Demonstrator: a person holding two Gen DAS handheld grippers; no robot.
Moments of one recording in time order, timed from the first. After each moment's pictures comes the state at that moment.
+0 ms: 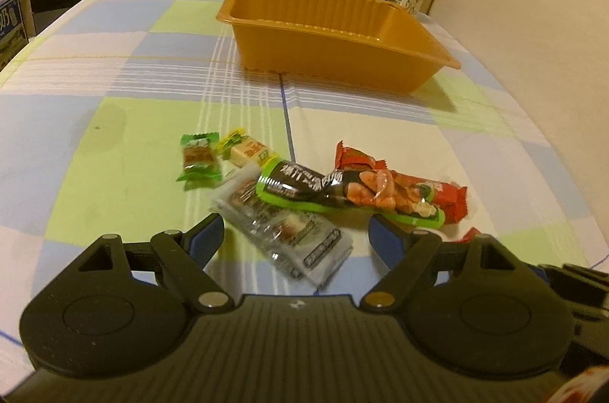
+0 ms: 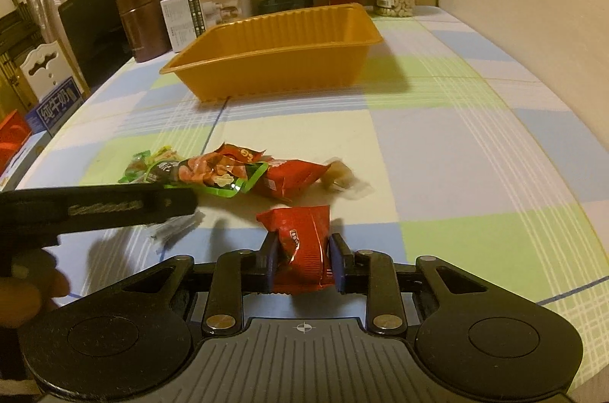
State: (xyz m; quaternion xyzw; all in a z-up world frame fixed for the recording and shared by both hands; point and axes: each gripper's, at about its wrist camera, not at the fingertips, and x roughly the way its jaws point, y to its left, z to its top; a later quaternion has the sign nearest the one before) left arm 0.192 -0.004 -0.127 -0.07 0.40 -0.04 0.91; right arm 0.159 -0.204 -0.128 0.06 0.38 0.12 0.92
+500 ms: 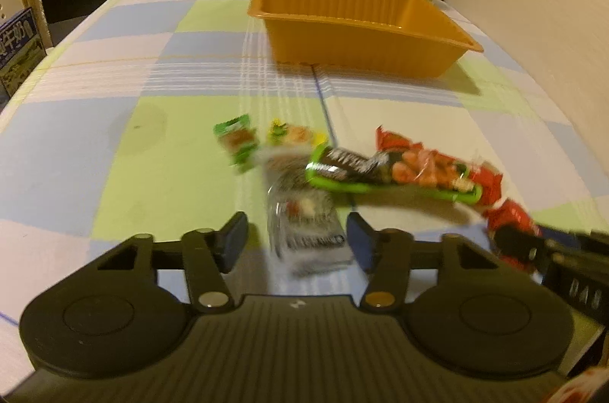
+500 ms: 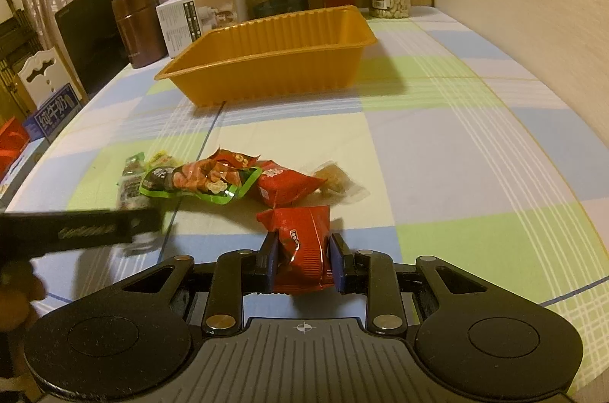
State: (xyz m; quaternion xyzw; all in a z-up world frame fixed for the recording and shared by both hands) left arm 0.176 0.019 -0.124 -0.04 0.41 -0.02 0.91; right arm 0.161 -0.208 -0.128 0.07 0.37 0.11 0.92
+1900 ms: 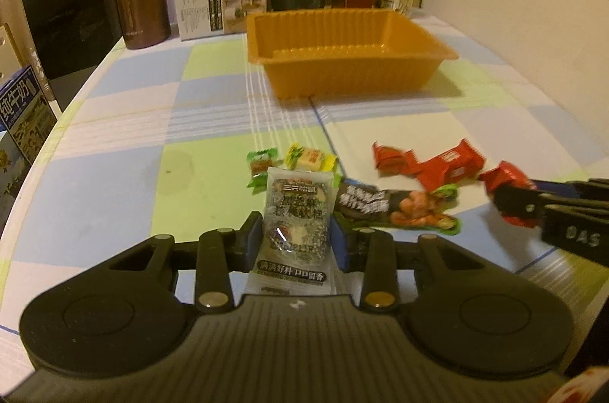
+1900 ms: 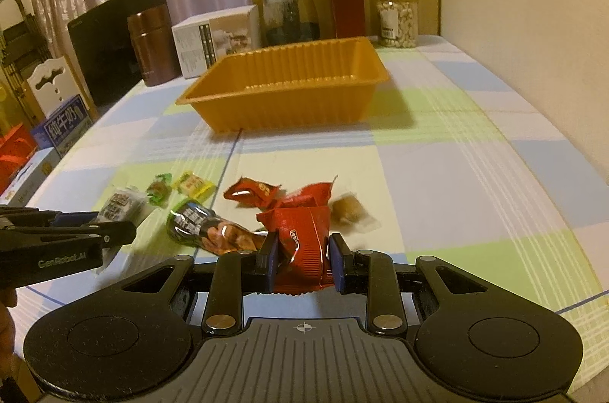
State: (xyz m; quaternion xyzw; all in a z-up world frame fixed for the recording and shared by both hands) left arm 0.148 0.023 -0.089 0.03 0.37 -0.05 0.93; right arm 0.149 -0.196 -0.102 0.06 0.34 0.12 0.93
